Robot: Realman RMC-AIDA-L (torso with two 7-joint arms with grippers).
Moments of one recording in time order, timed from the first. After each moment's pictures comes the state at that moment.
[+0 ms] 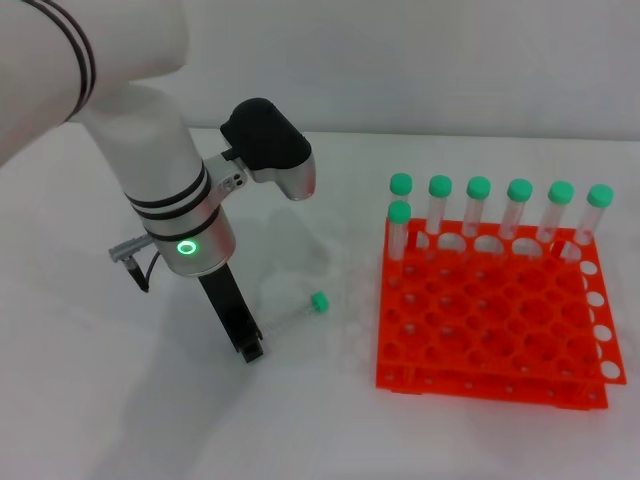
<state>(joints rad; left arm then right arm) -1.38 -2.08 2.85 -0.23 0.92 1.21 -2.05 0.49 2.01 -0.19 -0.05 2.15 1.07 -2.76</state>
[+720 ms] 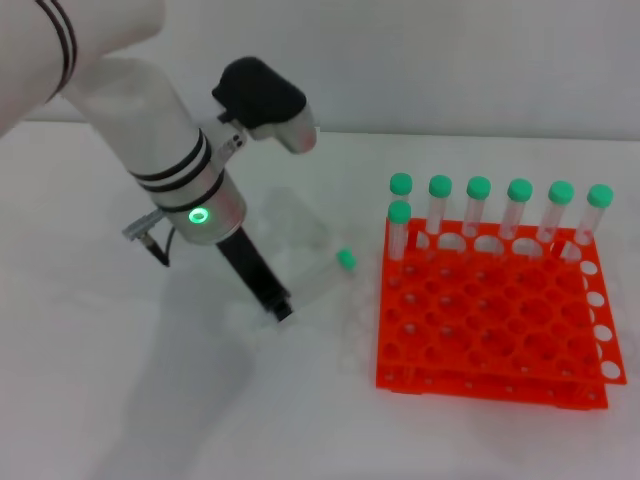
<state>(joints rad) -1.39 -2.07 2.84 -0.30 0.76 1.20 -2.03 0.48 2.01 -0.19 -0.05 2.15 1.07 -2.76</state>
